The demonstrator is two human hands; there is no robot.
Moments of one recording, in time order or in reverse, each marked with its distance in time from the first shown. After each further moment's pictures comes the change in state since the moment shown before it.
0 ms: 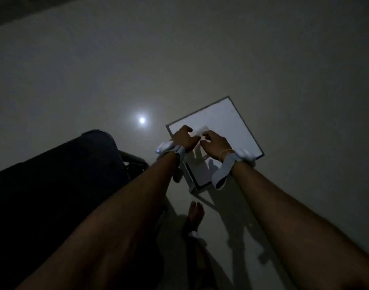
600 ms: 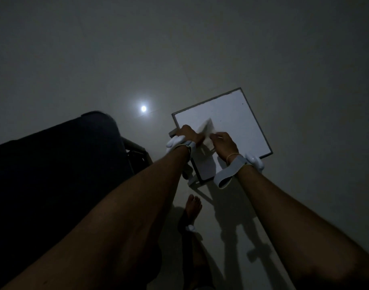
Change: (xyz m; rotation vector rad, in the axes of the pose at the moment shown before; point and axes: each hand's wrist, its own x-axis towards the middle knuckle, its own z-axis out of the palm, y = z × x) left_hand 0.000 -0.015 0.014 0.017 0.089 -0.155; right_hand 0.004 0.020 0.022 0.236 0.061 0.204
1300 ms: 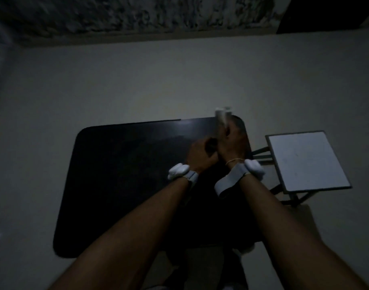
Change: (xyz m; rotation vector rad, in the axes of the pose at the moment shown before) left_hand -0.230 -0.280 -0.247 -0.372 0.396 0.521; right_hand -0.304 -0.146 0.270 -0.086 0.267 -0.805
